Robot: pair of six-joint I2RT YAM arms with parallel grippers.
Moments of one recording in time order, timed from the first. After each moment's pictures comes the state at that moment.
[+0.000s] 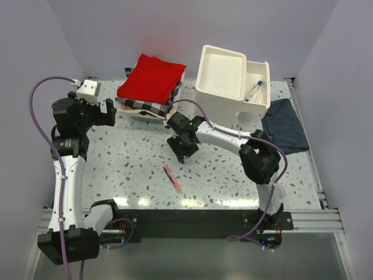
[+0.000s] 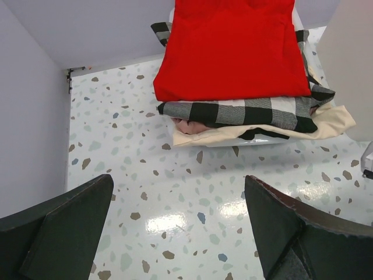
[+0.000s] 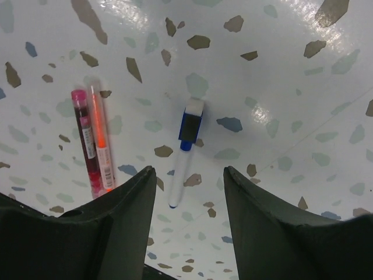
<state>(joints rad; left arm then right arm) 0.18 0.98 1.05 -0.37 0.31 0.17 0.86 2.00 1.58 -0.81 -0.03 0.26</state>
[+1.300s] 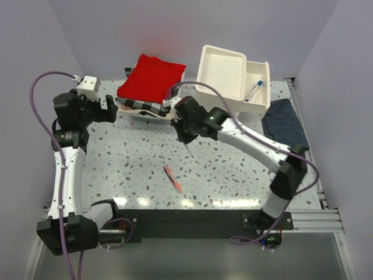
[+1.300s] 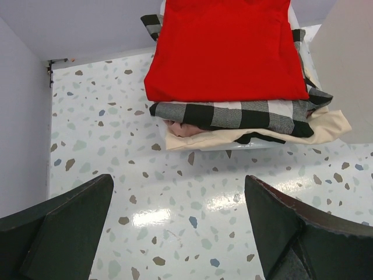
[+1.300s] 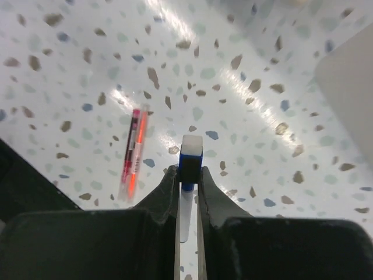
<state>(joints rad) 0.20 1.06 1.08 -0.36 0.35 0.13 0.89 1.73 1.65 -0.81 0.06 0.16</state>
